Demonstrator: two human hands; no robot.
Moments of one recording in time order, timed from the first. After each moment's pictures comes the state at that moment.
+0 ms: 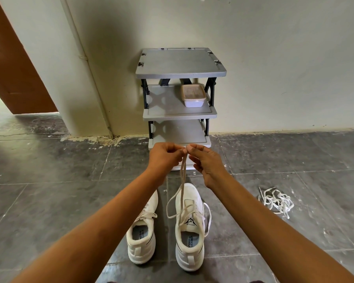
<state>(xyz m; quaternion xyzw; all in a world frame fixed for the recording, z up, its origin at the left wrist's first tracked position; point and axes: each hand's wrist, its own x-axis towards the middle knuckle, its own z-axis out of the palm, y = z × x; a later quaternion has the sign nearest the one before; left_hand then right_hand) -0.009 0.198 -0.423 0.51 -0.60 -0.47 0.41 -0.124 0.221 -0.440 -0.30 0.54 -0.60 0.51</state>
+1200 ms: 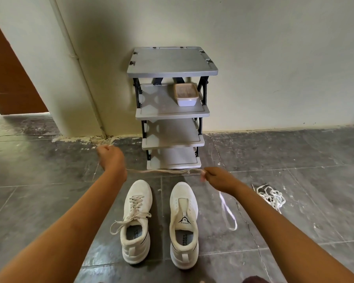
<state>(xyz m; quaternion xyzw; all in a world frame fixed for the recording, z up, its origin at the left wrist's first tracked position) 0.061 0.147 -0.446 0.67 -0.28 -0.42 0.55 -0.197 0.237 -0.481 -0.65 0.67 -0.18 0.30</state>
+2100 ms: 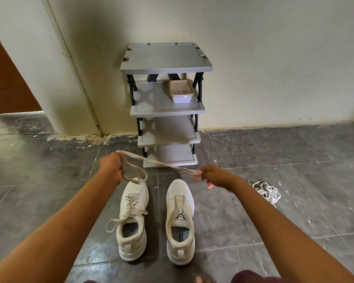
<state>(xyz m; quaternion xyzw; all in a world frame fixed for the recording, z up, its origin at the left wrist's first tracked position) 0.063 0.154 -0.457 0.66 -0.26 -0.54 0.46 -0.201 0.239 -0.477 -0.58 0.66 -0.20 0.43</state>
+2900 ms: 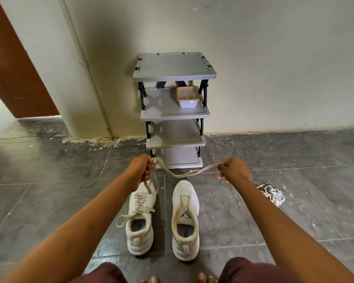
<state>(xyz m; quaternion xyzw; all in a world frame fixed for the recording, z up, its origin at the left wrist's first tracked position) 0.042 0.199 -0.446 0.58 -0.45 -0.59 0.34 -0.219 0.251 -0.469 -0.47 0.82 -0.25 0.22</state>
